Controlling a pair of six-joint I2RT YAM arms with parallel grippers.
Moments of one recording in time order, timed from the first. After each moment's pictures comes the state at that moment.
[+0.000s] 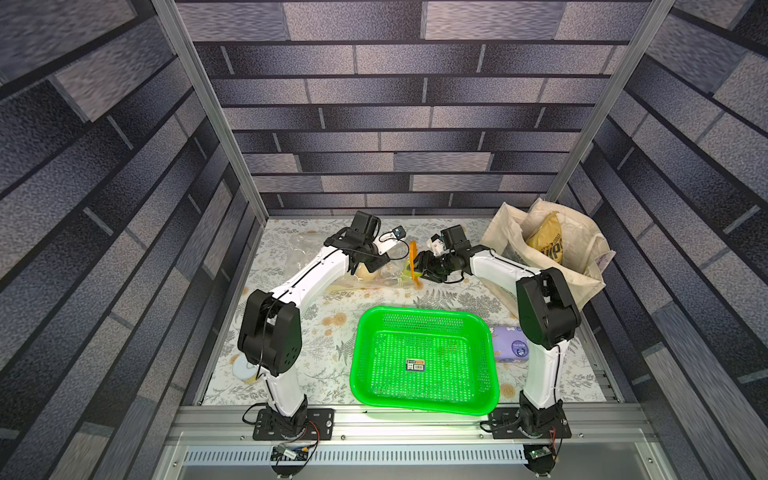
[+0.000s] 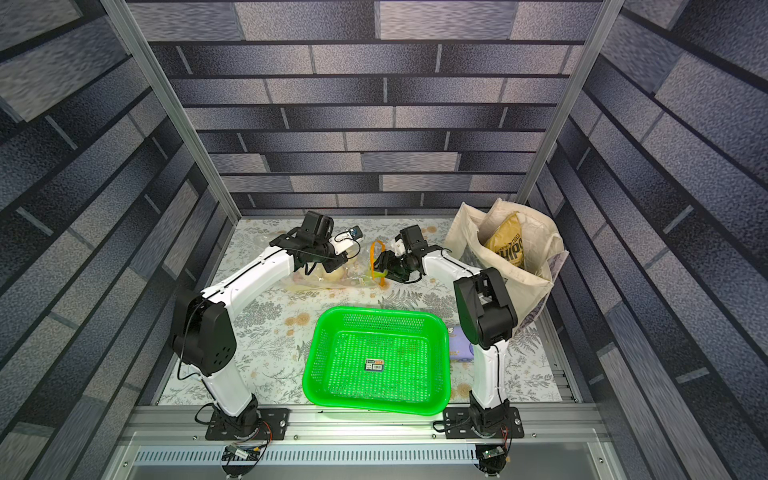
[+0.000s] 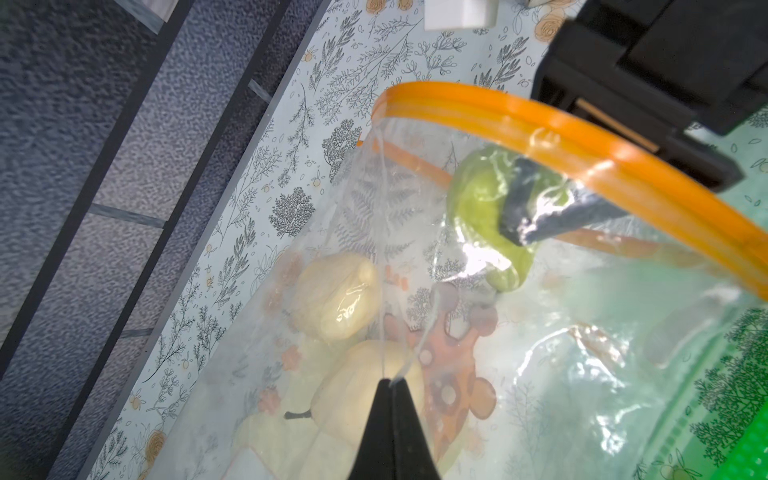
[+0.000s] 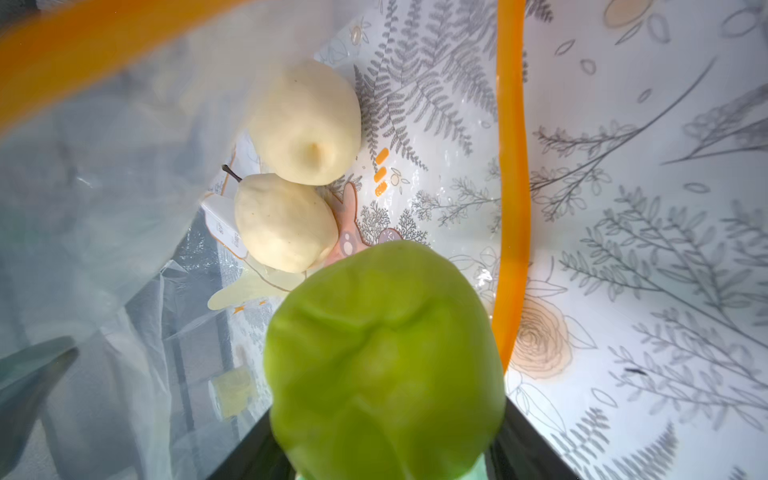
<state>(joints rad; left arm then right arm) -0.45 1.77 1.50 -0.55 0.15 0.67 0.40 1.95 1.40 -0.37 -0.56 0.66</state>
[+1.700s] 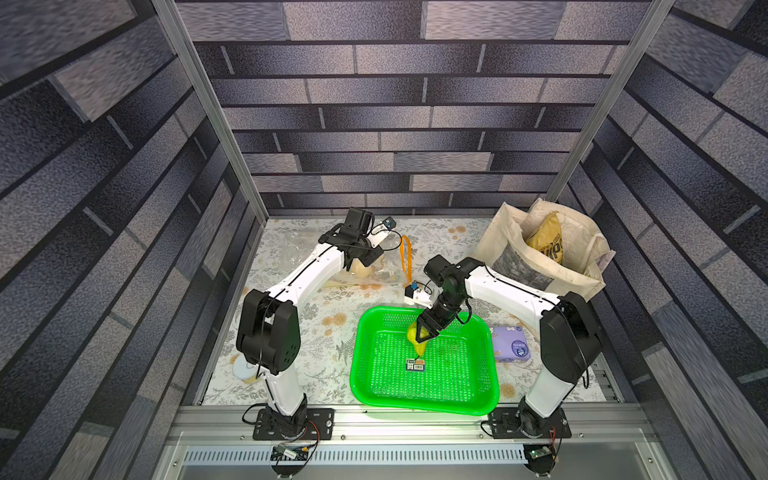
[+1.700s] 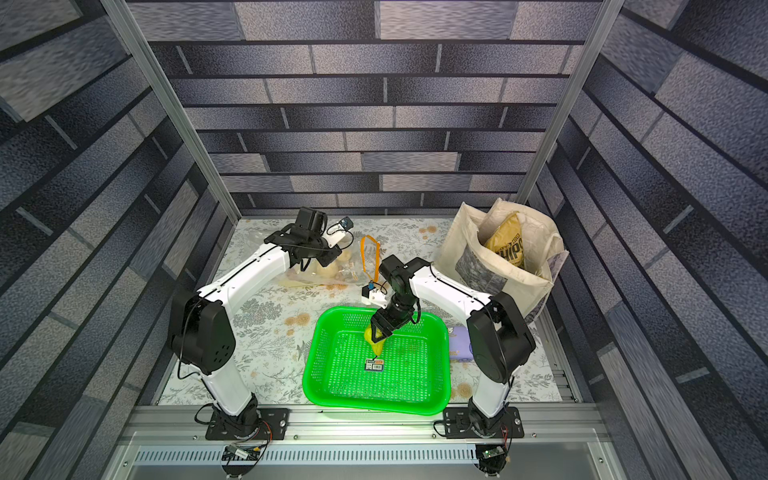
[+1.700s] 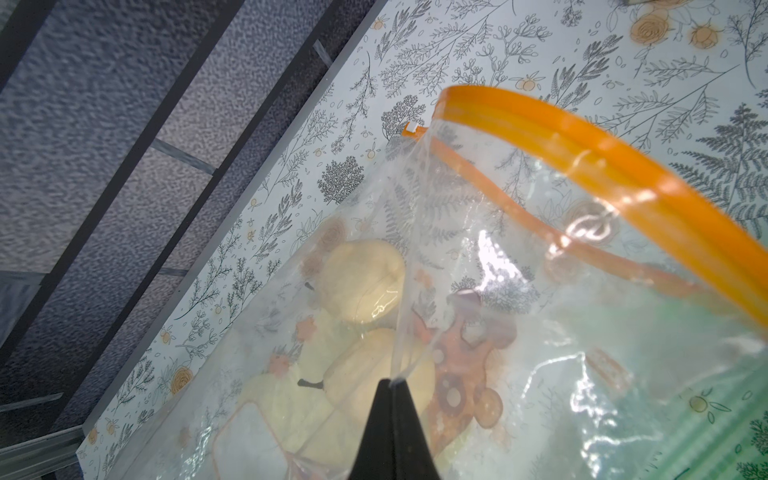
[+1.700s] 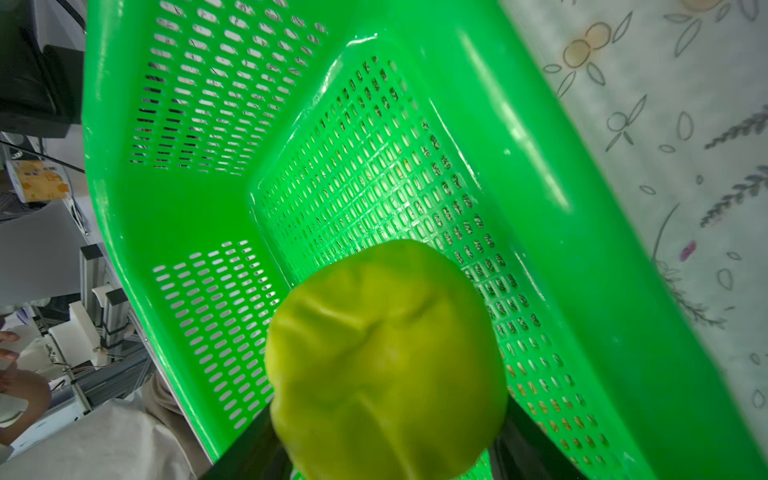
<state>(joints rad) -0.40 1.77 1.52 -0.55 0.07 0.57 0.68 1.74 1.31 -1.11 -0.53 -0.18</state>
